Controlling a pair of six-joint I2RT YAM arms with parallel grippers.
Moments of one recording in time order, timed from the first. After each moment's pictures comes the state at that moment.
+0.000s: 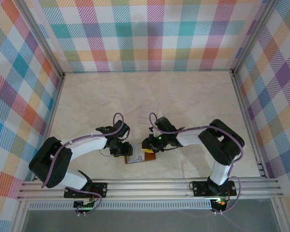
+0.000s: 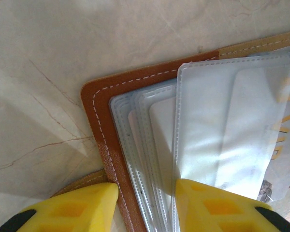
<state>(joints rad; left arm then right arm) -0.65 1.45 0.69 -0.60 0.23 -0.65 0.78 1.77 0.75 0.11 -0.69 0.99</state>
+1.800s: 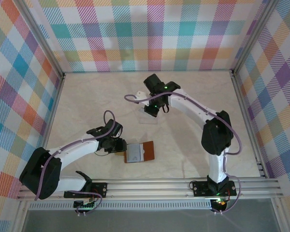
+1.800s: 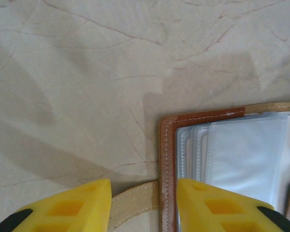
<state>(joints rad) -0.57 1.28 0.64 -0.57 0.10 -0.65 0.69 1.97 1.80 -0.97 -0.12 -0.60</state>
